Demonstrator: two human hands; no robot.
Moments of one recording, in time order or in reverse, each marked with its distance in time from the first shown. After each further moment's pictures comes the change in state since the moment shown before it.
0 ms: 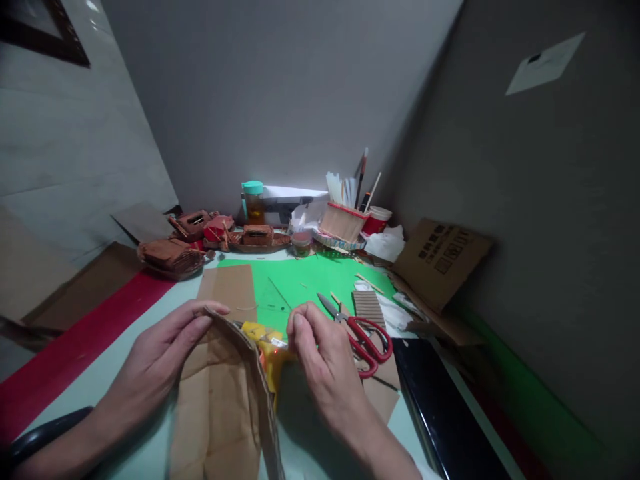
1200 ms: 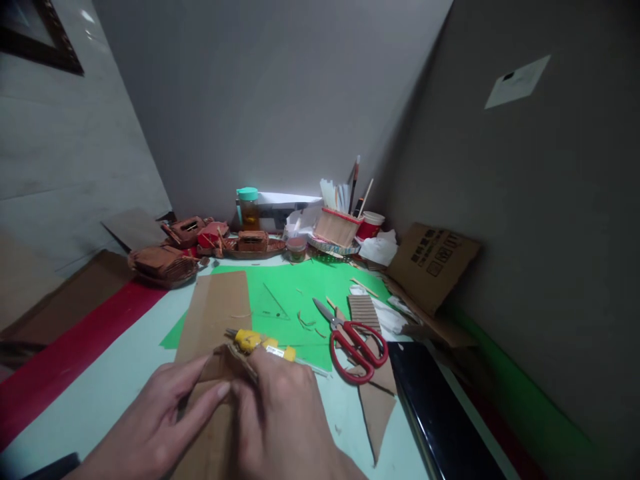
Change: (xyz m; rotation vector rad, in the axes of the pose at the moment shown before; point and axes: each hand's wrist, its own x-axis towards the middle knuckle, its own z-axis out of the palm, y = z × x) left_hand -0.029 0.014 0.018 0.104 -0.303 -0.078; right_hand -0.021 -0.021 0.031 -0.158 -0.229 -0.030
